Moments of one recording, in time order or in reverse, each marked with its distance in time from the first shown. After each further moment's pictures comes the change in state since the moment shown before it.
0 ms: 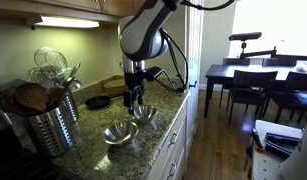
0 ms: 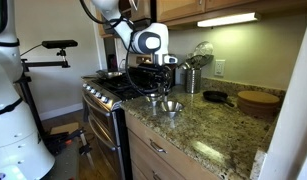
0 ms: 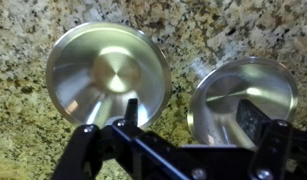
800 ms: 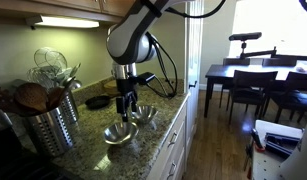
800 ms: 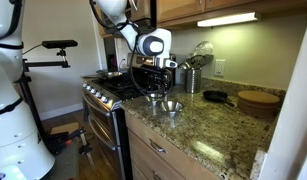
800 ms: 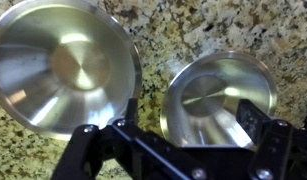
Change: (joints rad) arm 0.000 0.108 0.041 0.123 0.049 -0.103 -0.064
